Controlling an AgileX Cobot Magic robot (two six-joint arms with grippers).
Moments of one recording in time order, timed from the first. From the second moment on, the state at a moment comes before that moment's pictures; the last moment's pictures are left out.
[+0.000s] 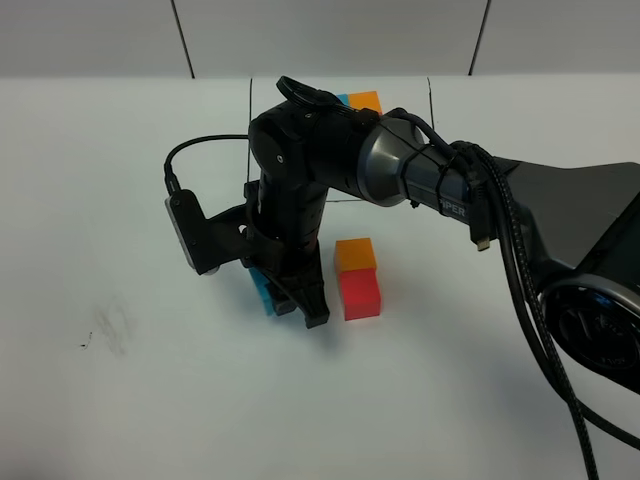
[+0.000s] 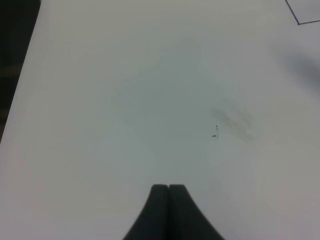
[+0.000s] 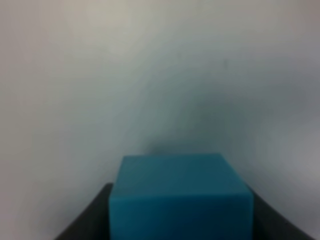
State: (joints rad) left arm 0.03 -0.01 -0.51 0.06 1.06 0.16; right arm 0.82 2.27 -1.83 0.14 1.04 -1.21
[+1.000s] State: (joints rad) left arm 0.03 -0.01 -0.51 0.06 1.06 0.16; right arm 0.75 2.32 -1.83 0.20 0.97 -1.16
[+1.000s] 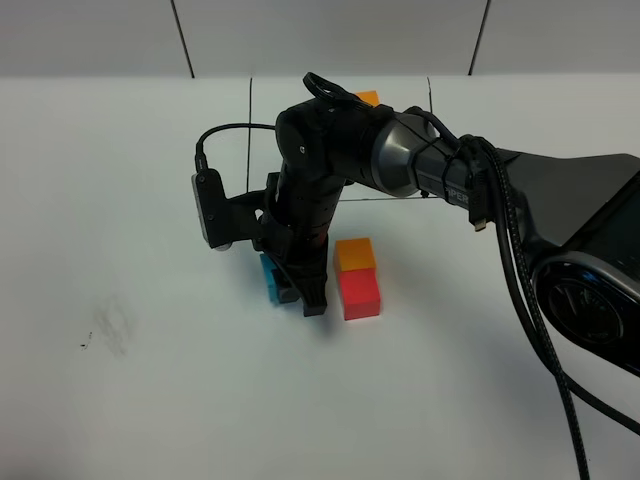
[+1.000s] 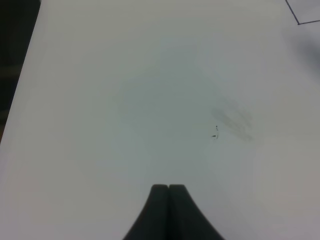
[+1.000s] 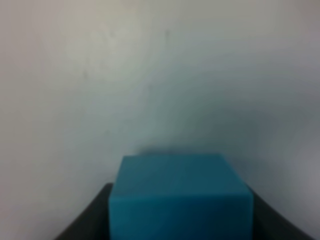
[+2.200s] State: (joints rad) left arm 0.03 -0.01 -0.51 0.06 1.06 0.16; right arm 0.73 2.36 -1.83 0.18 0.97 -1.07
